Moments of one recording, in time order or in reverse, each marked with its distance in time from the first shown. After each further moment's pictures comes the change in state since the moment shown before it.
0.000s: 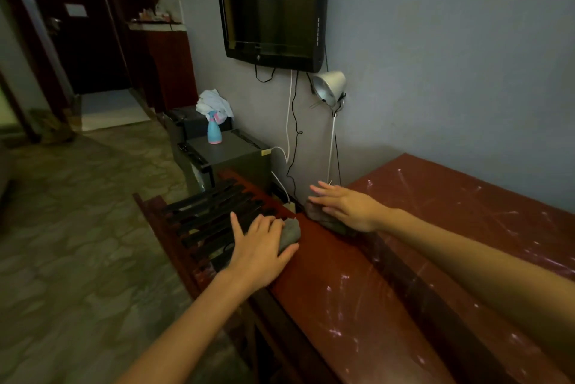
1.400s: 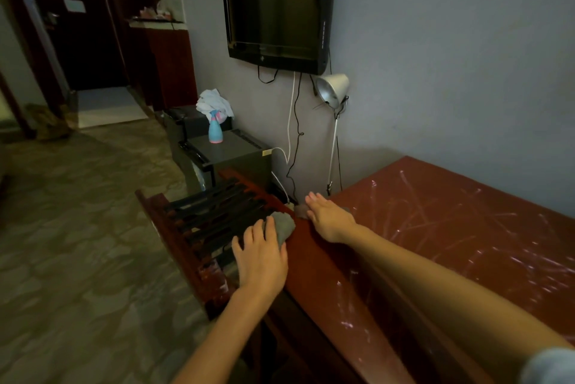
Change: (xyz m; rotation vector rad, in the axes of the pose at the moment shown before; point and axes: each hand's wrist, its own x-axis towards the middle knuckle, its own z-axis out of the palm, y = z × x) left_hand -0.018 -0.001 0.030 -0.070 0.223 -0.265; right_hand 0.029 -0.066 0.026 0.085 -0.044 0.358
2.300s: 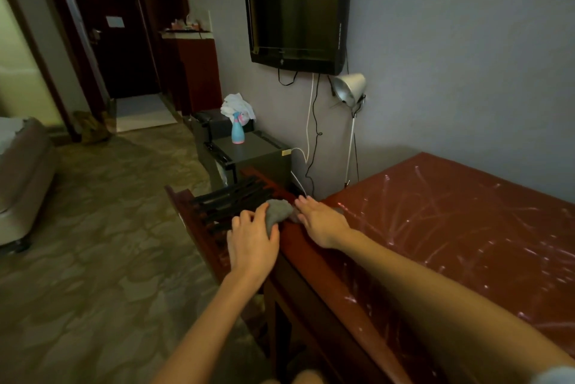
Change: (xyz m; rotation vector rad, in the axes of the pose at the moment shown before) left_hand -0.017 -0.022 -0.034 -0.173 0.115 -0.106; right_hand -0.023 -0.041 0.014 0.029 0.054 -0.156
